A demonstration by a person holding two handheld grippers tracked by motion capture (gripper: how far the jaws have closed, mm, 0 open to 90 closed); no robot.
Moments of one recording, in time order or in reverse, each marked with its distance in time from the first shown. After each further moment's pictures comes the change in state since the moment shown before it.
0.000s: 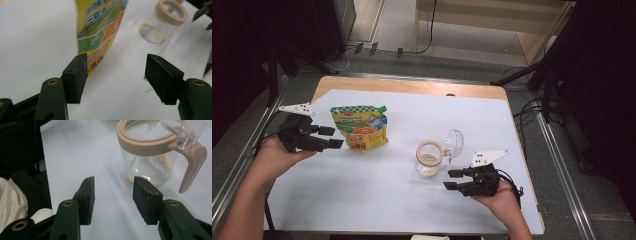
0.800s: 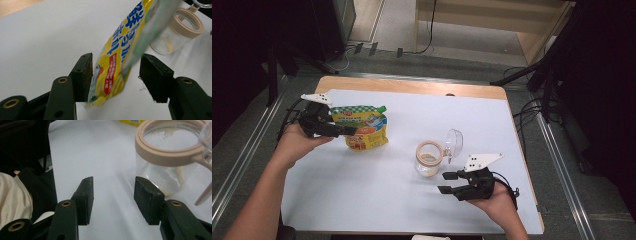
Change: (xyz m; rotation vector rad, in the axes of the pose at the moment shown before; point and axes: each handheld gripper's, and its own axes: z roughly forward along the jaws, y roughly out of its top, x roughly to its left) left arm 0.019 0.032 0.044 -0.037 -0.030 0.055; right arm 0.017 0.006 0.007 -0.007 0.020 -0.061
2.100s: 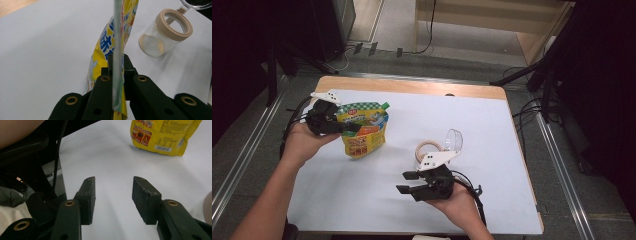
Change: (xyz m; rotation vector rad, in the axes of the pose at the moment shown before) left arm -0.025 0.019 0.000 0.054 -0.030 0.007; right arm 0.054 0.063 0.068 0.001 0.008 -0.010
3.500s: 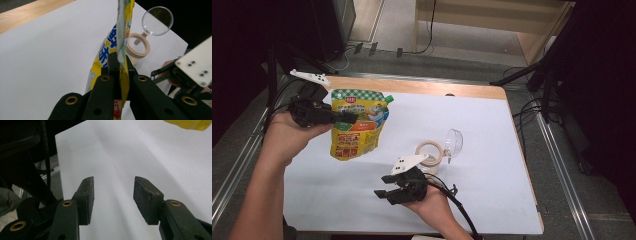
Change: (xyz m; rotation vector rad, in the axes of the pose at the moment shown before) left arm -0.054 0.044 -0.065 -0.030 -0.018 -0.054; right arm 0.011 0.008 0.062 0.045 0.022 -0.011
